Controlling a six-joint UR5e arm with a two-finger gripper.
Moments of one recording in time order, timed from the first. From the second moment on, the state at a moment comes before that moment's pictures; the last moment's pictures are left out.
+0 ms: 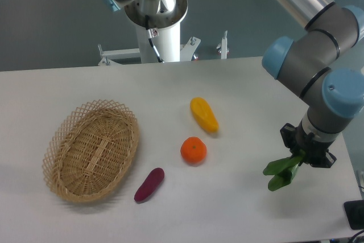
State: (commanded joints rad) arm 2.66 -2.22 -1.11 -1.33 1.56 1.47
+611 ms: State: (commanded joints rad) arm 2.66 -2.22 -1.11 -1.33 1.56 1.47
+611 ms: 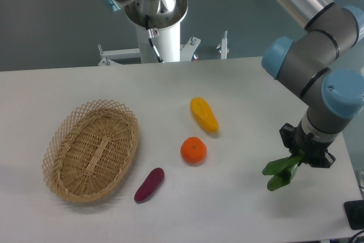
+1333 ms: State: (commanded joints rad) arm 2.64 -2.15 -1.26 -1.32 1.56 1.49
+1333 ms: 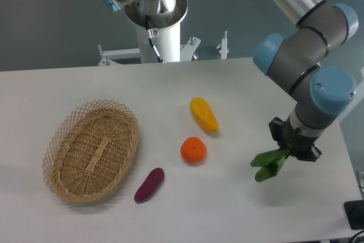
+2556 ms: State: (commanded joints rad) arm 2.54 -2.04 -1.62 -1.00 1.53 1.36
